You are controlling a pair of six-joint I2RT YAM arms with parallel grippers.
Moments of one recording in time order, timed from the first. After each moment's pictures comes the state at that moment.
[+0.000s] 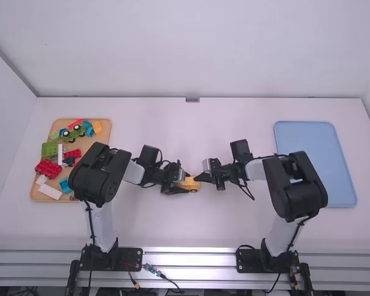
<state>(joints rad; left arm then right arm) -0.27 2.02 0.71 0.28 1.03 1.04 0.27 1.90 0.75 -0.01 -1.23 -1.21</state>
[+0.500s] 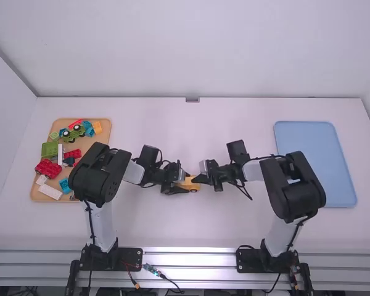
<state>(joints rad) -0.27 2.02 0.71 0.28 1.03 1.04 0.30 1.90 0.75 0.00 -1.21 -1.18</state>
